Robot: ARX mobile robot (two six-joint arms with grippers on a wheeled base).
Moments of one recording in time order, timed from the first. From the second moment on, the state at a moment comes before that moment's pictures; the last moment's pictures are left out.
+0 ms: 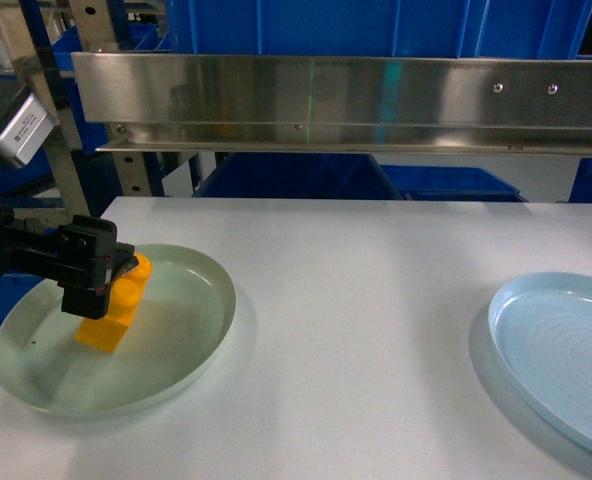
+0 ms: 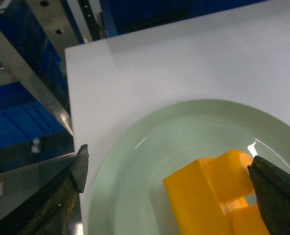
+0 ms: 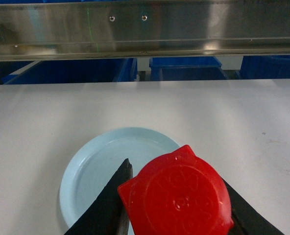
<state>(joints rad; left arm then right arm) -0.11 1.61 0.63 0.48 0.05 0.15 -0.16 0.66 0.25 0.18 -0.18 0.01</state>
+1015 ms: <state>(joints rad) -0.06 1.63 0.63 0.48 0.05 0.14 -0.08 0.62 0.25 0.15 -0.16 -0.03</state>
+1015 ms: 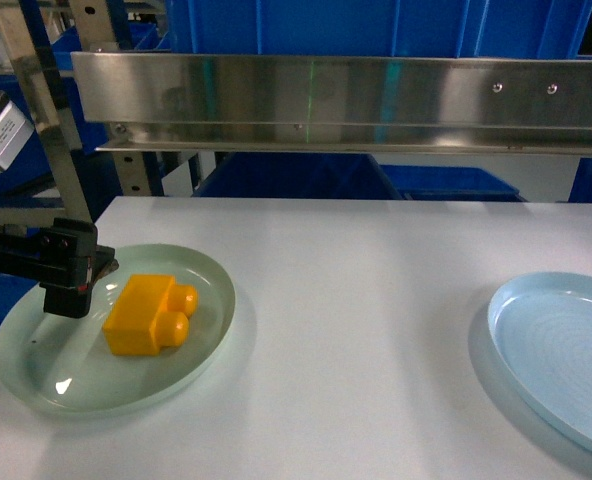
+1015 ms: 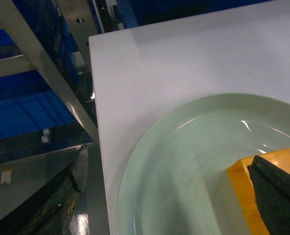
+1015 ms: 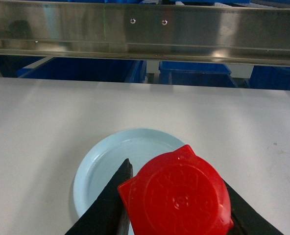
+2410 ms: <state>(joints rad) -0.20 1.60 0.62 0.46 0.04 0.17 -0.08 0.62 0.25 0.15 -0.16 -0.03</state>
